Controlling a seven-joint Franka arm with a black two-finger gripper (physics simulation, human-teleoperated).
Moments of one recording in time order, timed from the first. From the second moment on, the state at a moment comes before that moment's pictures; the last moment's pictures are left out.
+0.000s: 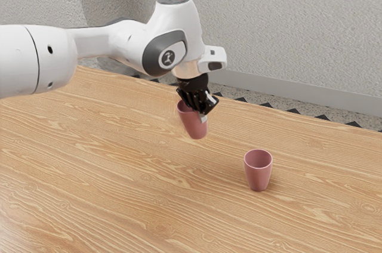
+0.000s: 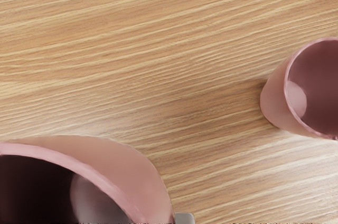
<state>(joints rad) -0.50 0.26 0.20 -1.66 -0.06 2.04 -0.02</state>
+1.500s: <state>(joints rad) -0.62 0.60 0.12 -1.19 -0.03 1.79 -0.17</state>
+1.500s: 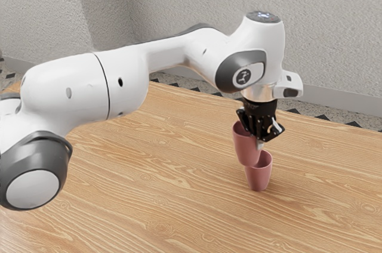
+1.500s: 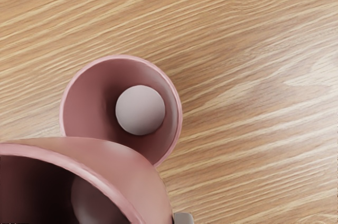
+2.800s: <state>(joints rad) -0.61 0.72 0.13 -1.02 -0.02 1.74 -0.19</state>
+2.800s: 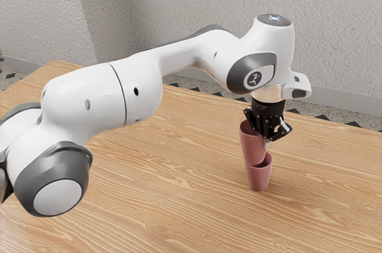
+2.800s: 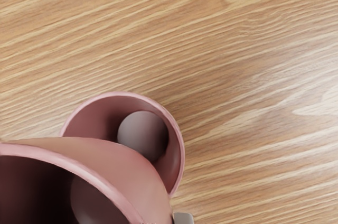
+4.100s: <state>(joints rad) -0.61 0.78 0.12 -0.98 -0.02 1.73 -0.20</state>
